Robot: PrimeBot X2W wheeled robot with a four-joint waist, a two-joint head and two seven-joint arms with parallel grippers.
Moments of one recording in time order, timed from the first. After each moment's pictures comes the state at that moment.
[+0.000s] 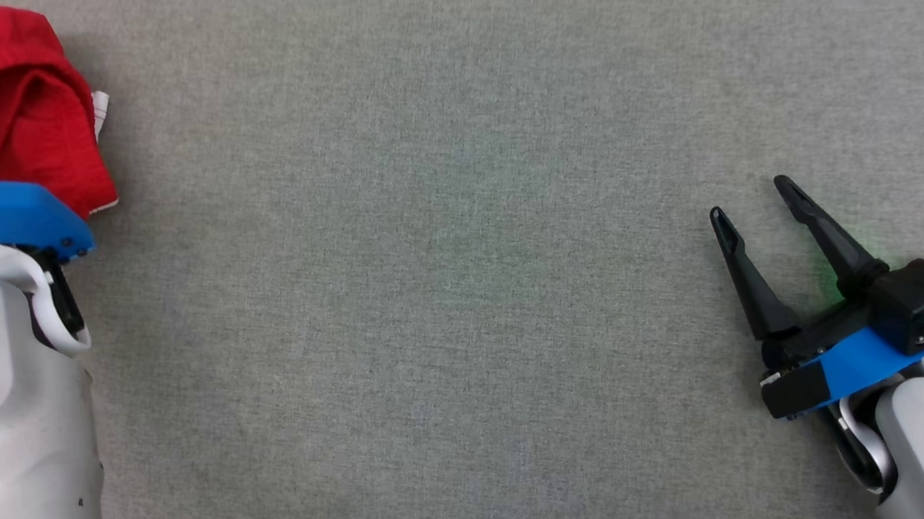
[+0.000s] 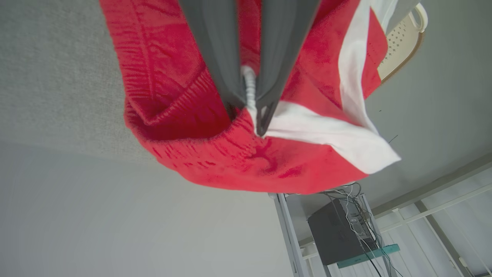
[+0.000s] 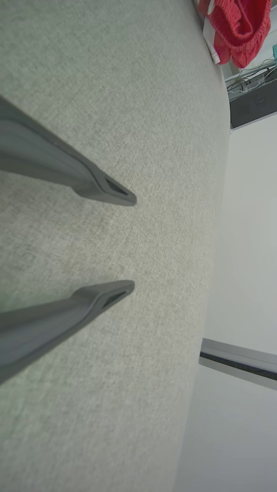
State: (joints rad) left arm -0.84 0.21 0.18 0.90 -0.10 0.12 -0.26; right arm -0.31 -0.29 0.19 0.20 0.18 0.13 -0.27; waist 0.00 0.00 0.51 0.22
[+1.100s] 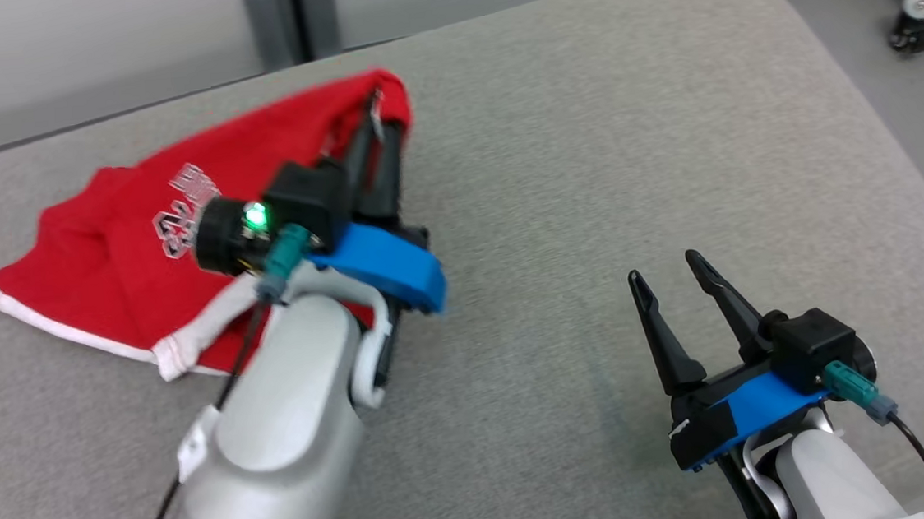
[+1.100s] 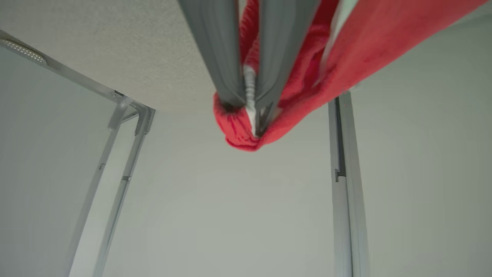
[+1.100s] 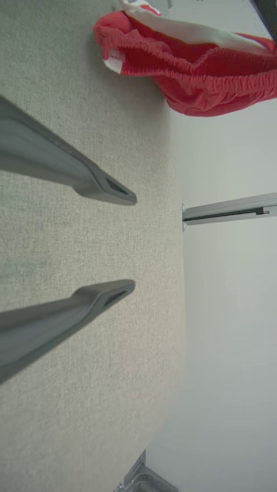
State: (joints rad) left arm -0.73 0.05 -0.48 0.57 -0.34 0.03 -0.26; right arm -0.28 -0.07 0.19 0.33 0.18 0.13 -0.26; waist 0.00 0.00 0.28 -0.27
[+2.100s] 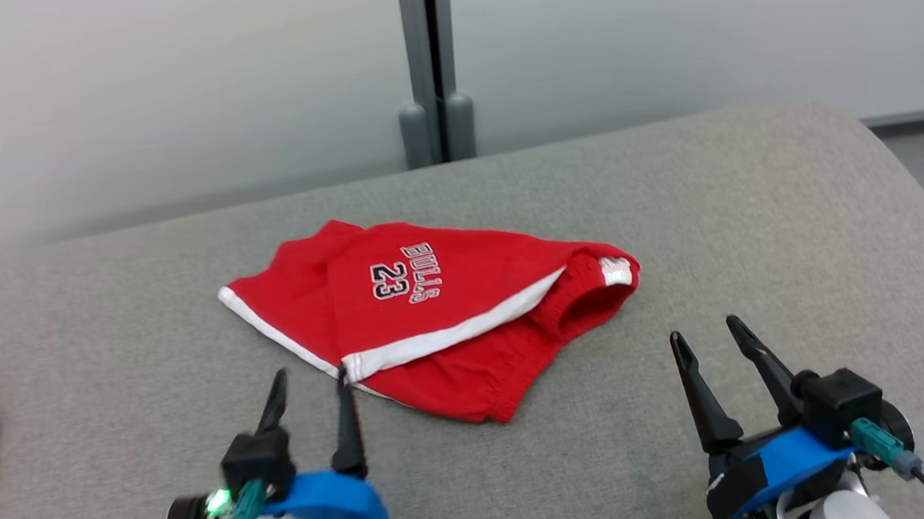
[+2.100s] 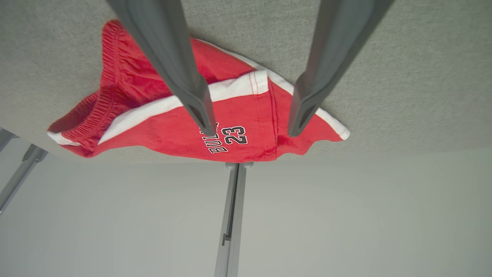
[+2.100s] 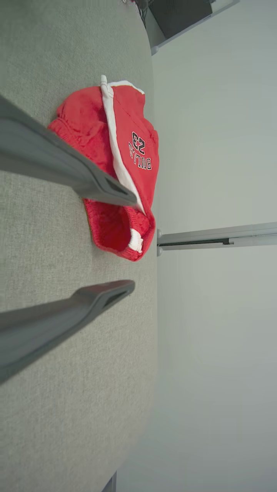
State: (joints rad) left arm -0.21 0.05 -0.34 0.48 -0.28 0.13 -0.26; right arm -0.16 -0.07 0.12 0.35 0.15 0.13 -0.26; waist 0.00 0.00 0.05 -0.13
